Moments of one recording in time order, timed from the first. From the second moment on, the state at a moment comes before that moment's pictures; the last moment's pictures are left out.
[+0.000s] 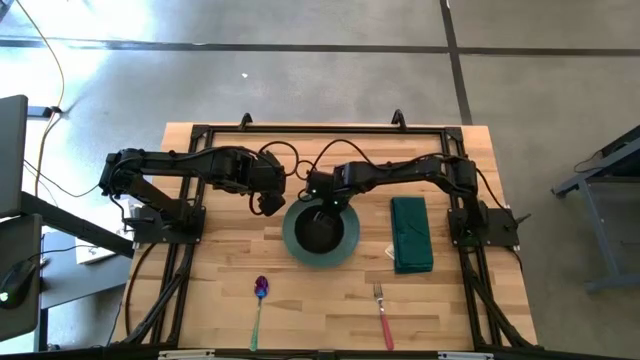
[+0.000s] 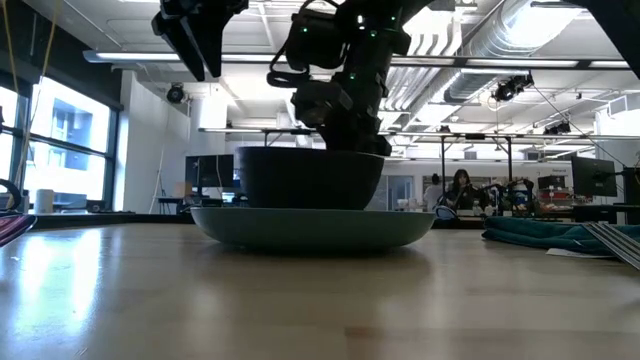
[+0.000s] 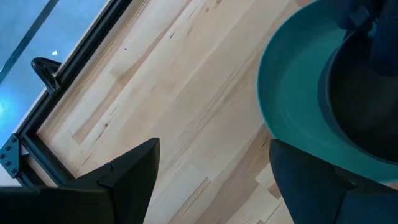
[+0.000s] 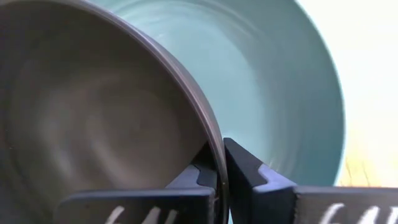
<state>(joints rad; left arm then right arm) 0.10 1.46 1.46 -1.35 -0.43 -0.62 -0.09 2.05 1.62 -0.85 -0.09 0.42</state>
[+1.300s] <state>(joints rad) 0.10 1.46 1.46 -1.33 -0.43 -0.62 -0.09 2.01 1.63 -0.90 -0.08 0.40</state>
